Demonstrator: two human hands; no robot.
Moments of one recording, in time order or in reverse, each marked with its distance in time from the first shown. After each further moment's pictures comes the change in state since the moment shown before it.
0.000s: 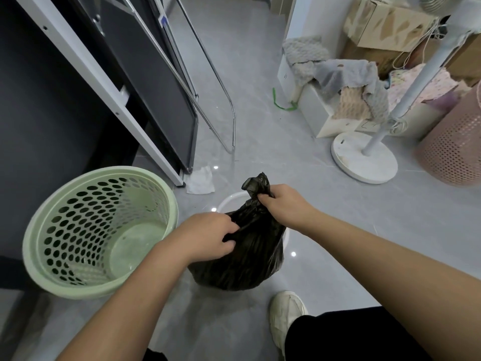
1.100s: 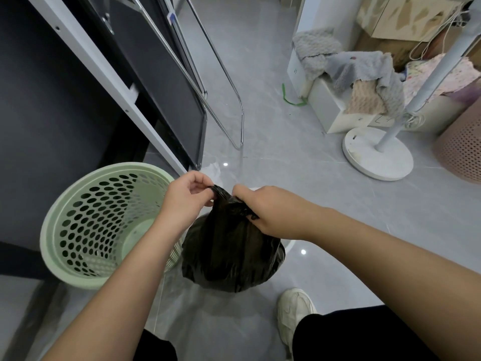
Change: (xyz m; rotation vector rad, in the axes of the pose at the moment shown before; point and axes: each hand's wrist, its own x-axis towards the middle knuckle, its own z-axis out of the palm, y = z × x) left_hand -0.004 -0.021 -0.016 -1.143 0.748 -0.388; right_hand -0.012 -0.017 0.007 -0.570 -0.179 -0.702
